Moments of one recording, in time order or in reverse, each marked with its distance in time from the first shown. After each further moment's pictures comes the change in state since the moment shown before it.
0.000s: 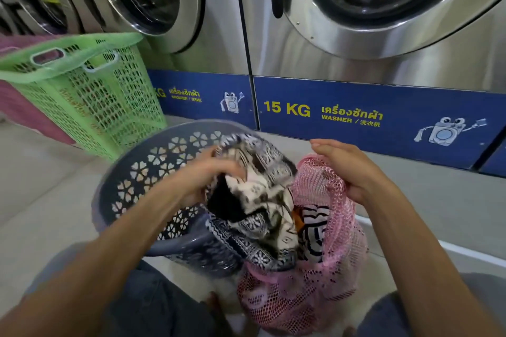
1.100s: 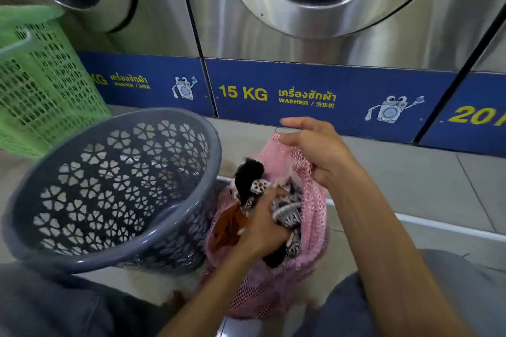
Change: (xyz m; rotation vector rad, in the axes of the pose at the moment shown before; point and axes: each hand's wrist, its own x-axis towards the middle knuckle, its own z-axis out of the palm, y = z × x) left_hand 0.060 -0.141 0.160 0.240 -0.116 0.174; right_hand -0.008 -0.005 -0.021 0.090 0.146 -0.011
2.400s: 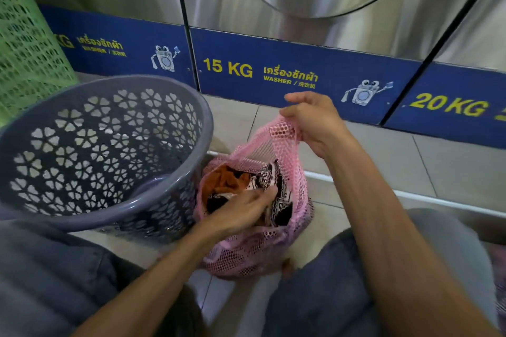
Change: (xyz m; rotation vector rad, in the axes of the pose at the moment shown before) left_hand -0.052 0.014 -0.032 0.157 -0.357 -0.160; right_hand -0.025 -0.006 -0.002 -0.138 0.110 -0.038
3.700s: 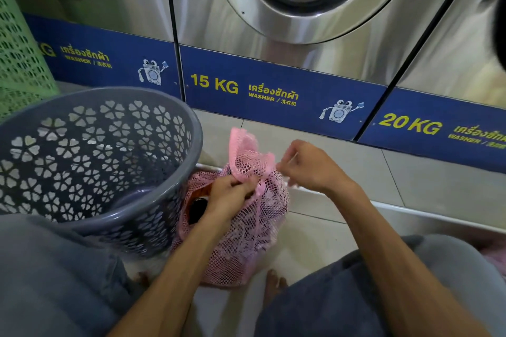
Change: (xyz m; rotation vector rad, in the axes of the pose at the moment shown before) left_hand 0.036 0.004 0.001 -0.695 0.450 0.036; right_hand -0.035 0.036 -0.035 -0.852 -0.157 -0.151
